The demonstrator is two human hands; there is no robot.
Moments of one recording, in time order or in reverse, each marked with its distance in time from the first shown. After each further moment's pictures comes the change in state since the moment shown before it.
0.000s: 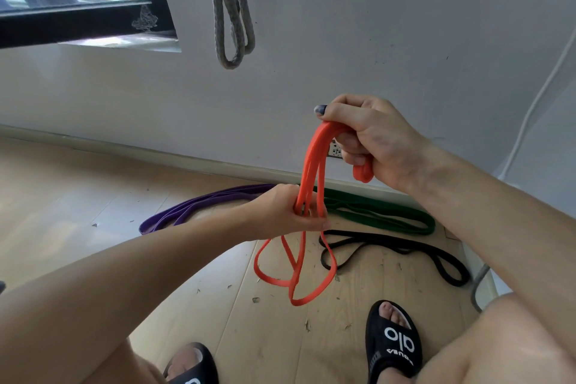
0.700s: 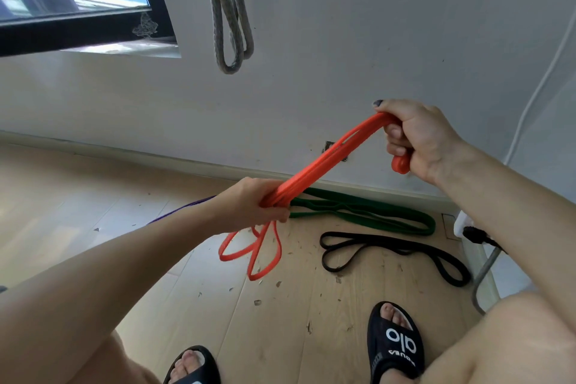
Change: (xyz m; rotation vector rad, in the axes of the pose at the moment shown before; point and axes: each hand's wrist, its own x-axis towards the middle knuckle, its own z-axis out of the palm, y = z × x) left_hand -0.022 -0.031 -0.035 0.168 0.083 0.013; right_hand 0.010 0.017 -0.058 0.094 0.394 0.067
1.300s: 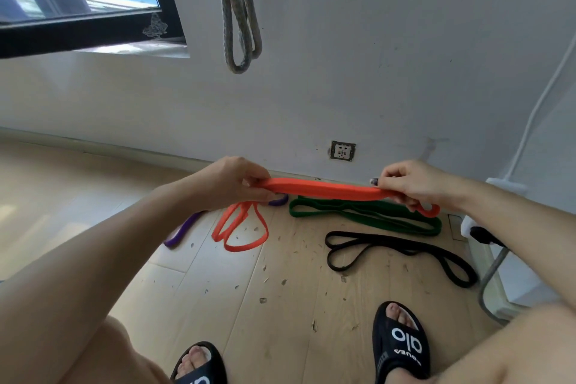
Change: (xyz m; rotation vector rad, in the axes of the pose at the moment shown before) left_hand -0.015 -0.002 -0.047 0.174 0.029 -0.070; right_hand 0.009 0.065 -0.048 -0.850 -0.466 0.156
